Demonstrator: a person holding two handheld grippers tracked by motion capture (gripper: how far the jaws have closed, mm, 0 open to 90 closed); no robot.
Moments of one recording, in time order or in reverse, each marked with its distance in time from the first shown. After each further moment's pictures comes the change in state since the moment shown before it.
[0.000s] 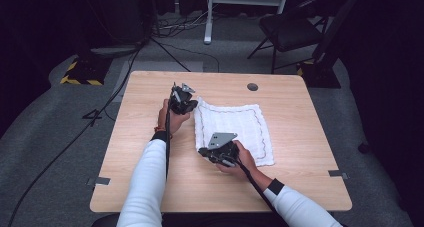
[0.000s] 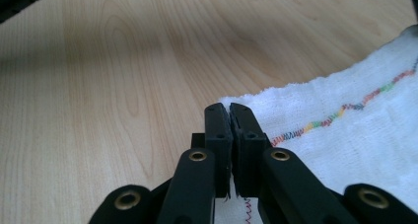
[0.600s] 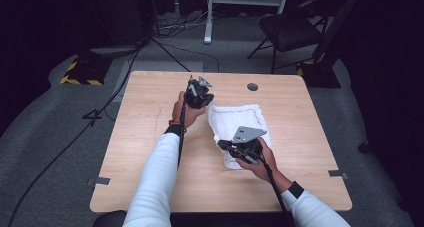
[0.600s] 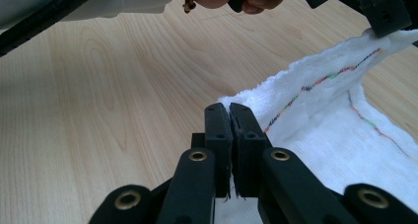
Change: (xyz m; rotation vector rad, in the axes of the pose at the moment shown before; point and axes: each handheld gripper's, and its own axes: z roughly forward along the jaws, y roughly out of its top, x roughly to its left) left arm -0.040 0.045 0.011 -0.045 -0.041 0.077; right arm -0.020 -0.016 -0.062 -0.073 -0.096 0.074
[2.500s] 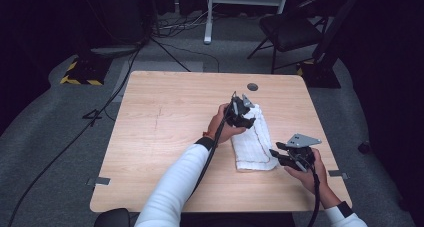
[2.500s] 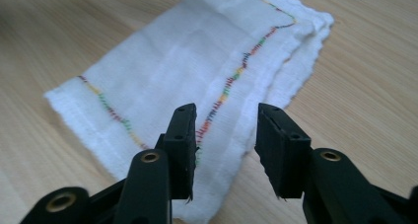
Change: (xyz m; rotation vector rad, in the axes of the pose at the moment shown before) left arm -0.119 0.008 0.043 0.040 -0.113 0.189; right arm -0.056 -0.102 -0.095 0.159 -0.272 0.199
